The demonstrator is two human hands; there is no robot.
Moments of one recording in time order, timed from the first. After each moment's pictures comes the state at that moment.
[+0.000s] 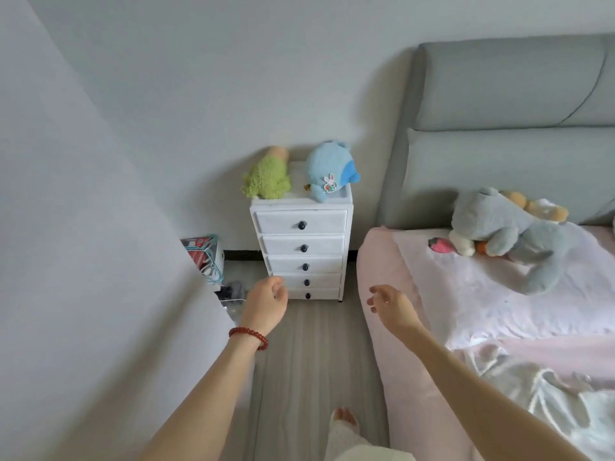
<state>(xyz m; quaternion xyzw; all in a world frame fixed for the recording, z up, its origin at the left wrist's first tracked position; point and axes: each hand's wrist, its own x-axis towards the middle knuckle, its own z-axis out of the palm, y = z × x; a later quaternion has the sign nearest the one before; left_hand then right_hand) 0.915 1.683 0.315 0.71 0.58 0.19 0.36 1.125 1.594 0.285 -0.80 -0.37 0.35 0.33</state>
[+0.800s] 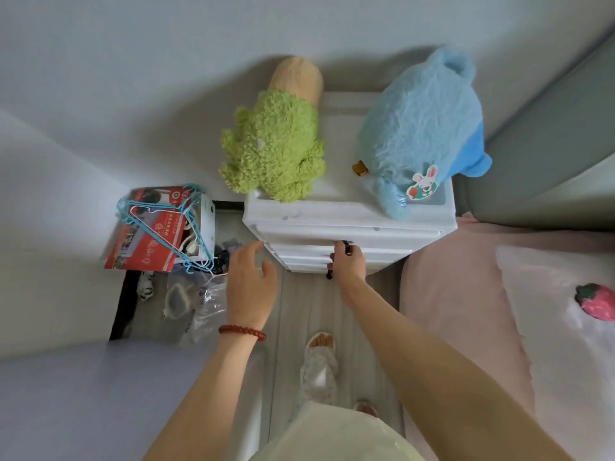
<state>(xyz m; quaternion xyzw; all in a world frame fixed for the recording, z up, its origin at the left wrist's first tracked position) 0.968 2.040 0.154 0.64 0.67 0.18 0.33 1.113 2.028 0.084 -0.77 -0.03 0.50 0.40</state>
